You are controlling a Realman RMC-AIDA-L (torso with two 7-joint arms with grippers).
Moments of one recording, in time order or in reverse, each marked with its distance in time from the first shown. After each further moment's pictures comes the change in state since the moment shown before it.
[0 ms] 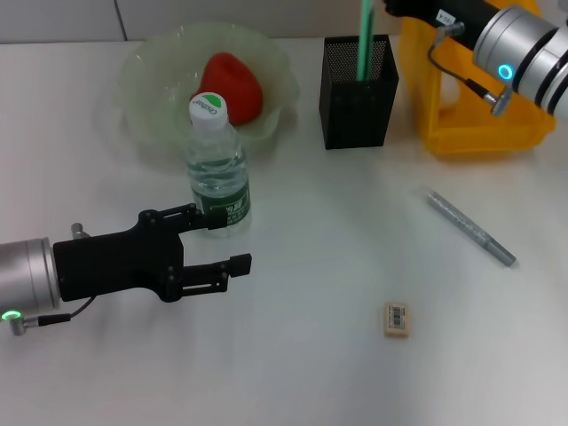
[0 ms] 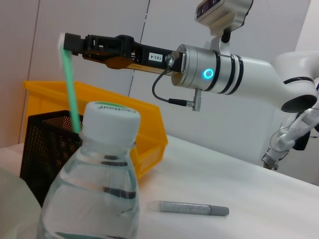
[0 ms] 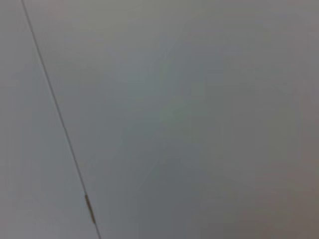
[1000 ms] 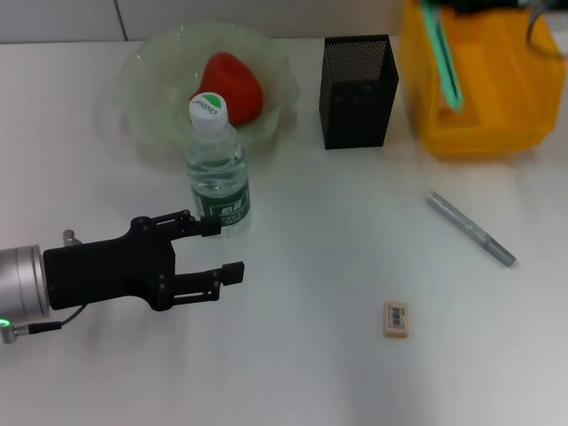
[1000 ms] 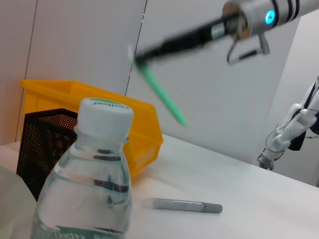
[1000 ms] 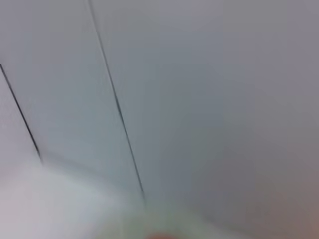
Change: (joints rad) left arm 0.016 0.011 0.001 0.000 0.000 0.027 0.005; right arm -0.344 -0.006 -0.259 -1.204 -0.943 -0.224 1.325
